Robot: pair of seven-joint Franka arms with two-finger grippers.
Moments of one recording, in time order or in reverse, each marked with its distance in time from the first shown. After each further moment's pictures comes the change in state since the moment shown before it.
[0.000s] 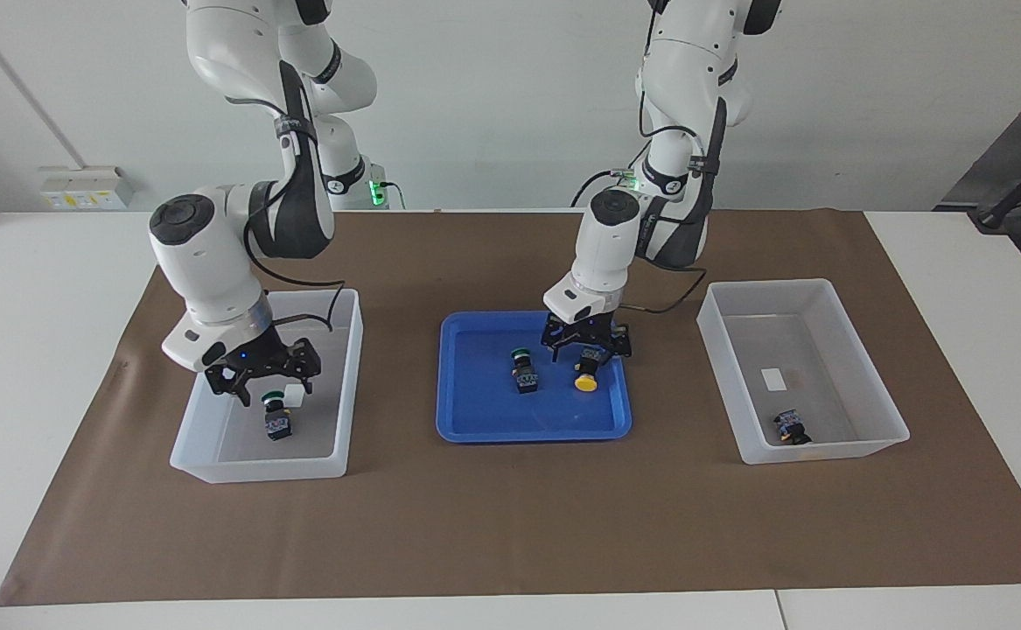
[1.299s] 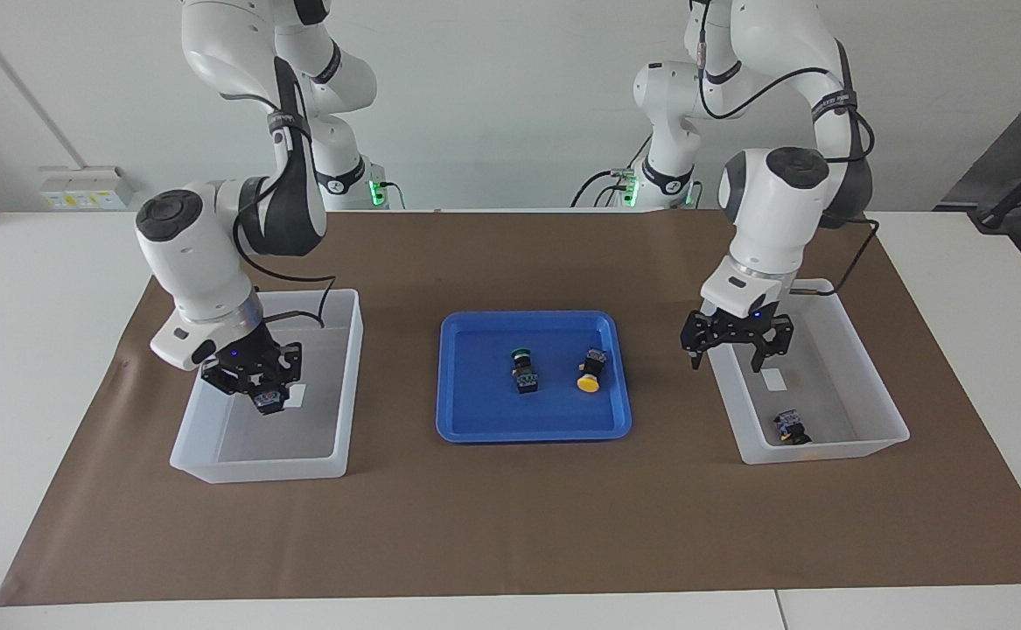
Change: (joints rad) left arm 0.271 -0.134 -0.001 0.176 0.000 -0.281 0.240; right arm -0.042 0.069 -0.011 -0.008 -0.002 0.086 -0.146
